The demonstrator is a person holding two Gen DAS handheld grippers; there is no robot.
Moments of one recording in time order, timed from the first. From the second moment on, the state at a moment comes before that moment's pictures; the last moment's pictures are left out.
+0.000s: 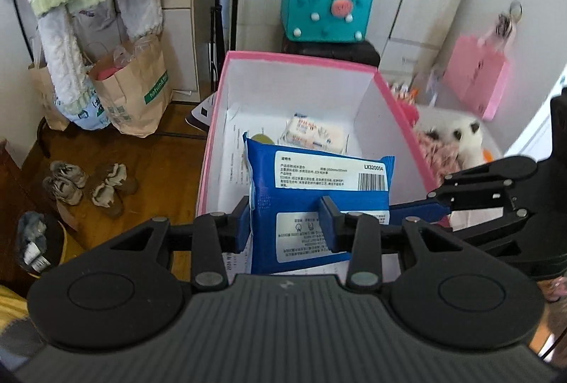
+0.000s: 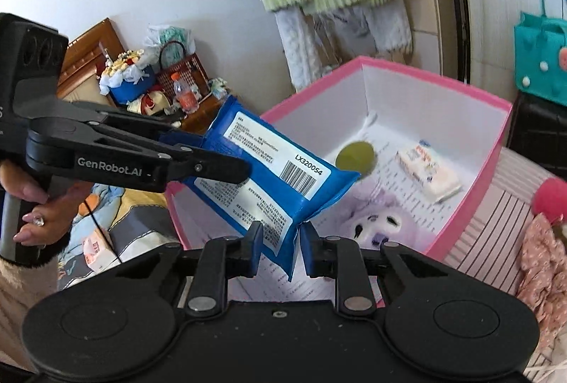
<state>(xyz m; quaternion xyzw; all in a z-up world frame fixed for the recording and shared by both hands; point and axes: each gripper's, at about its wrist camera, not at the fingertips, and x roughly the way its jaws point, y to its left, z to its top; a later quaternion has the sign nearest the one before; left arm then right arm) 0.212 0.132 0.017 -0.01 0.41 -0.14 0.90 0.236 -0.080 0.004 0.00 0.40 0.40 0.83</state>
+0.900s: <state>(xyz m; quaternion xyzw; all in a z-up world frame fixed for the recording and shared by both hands) 0.188 0.099 0.034 0.13 0.41 -0.13 0.89 0.223 -0.094 0.021 -0.02 0.43 0.37 0.82</state>
